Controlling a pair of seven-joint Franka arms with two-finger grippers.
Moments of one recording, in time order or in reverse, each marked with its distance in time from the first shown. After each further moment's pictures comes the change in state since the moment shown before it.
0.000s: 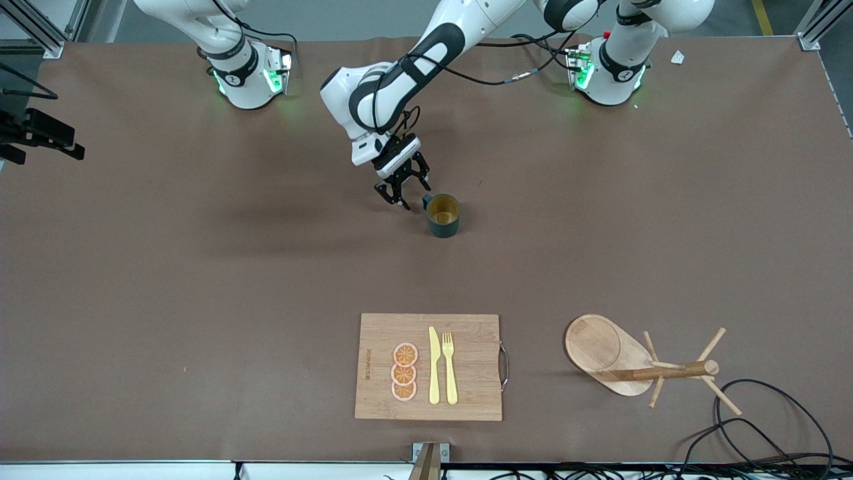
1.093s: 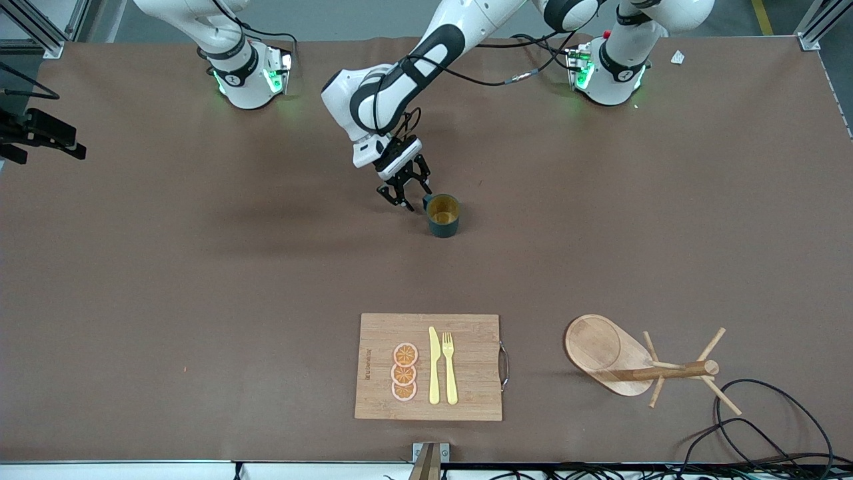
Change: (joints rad) left arm -0.001 0.005 0.009 0.000 0.000 -0.003 0.000; right arm 0.000 0.000 0.001 -0.004 0.000 -0.004 -0.001
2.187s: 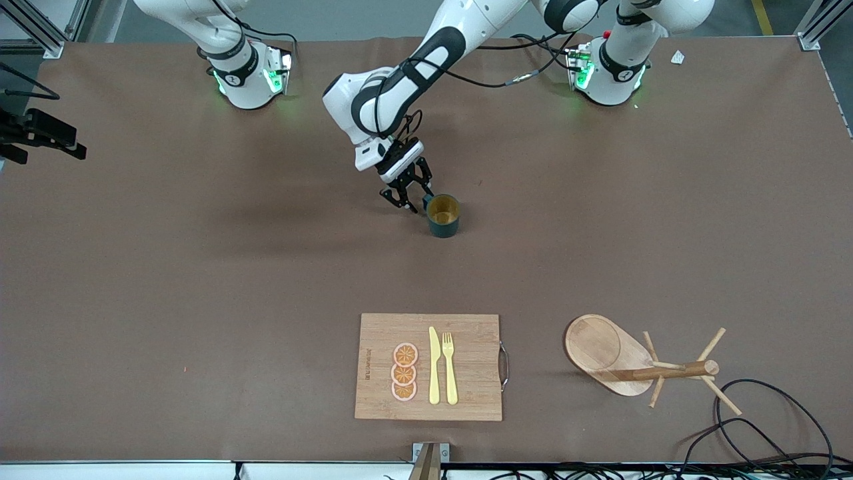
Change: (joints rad) left arm 0.002 0.004 0.009 0.000 0.000 -0.006 0.000; right arm -0.001 0.000 -0.001 0.000 0.000 0.000 0.000
